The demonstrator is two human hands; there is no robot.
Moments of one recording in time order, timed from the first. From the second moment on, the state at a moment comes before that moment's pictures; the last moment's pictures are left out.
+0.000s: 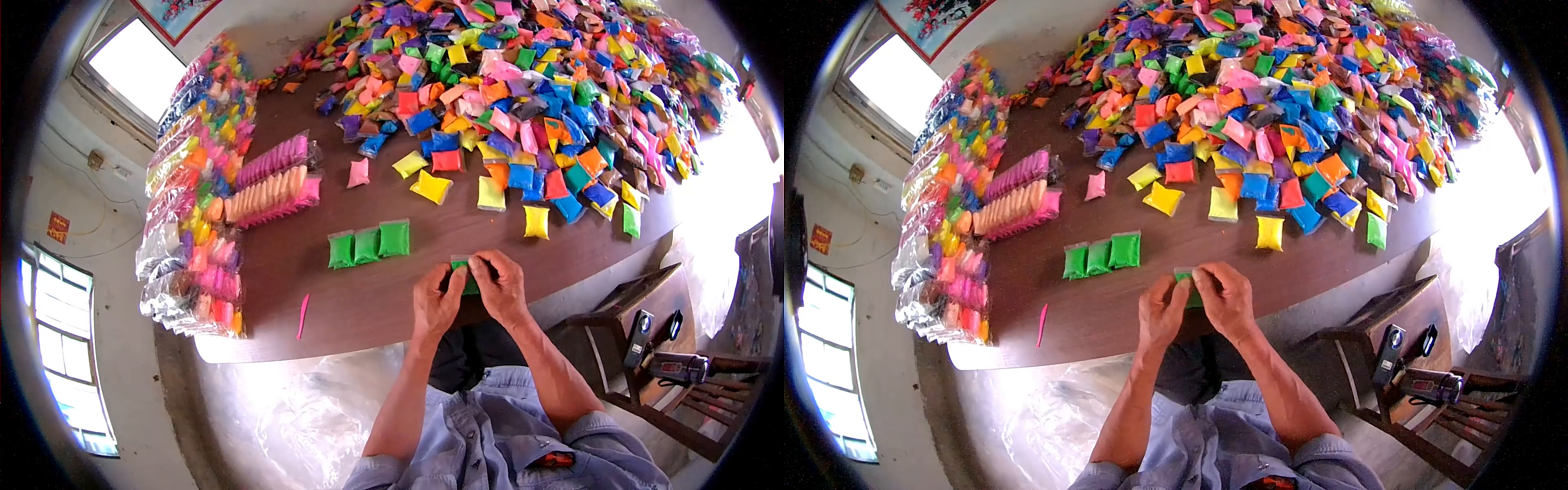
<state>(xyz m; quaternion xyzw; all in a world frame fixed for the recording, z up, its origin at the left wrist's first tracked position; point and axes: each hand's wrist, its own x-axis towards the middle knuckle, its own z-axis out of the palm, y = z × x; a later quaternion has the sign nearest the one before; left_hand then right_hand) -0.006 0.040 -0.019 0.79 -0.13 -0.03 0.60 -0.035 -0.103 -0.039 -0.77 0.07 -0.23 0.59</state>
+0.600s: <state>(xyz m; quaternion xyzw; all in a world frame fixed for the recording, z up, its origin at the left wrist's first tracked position) -0.005 0.038 -0.030 0.74 -0.12 -0.01 0.66 -0.034 -0.102 -0.038 -0.77 0.06 -0.23 0.59</state>
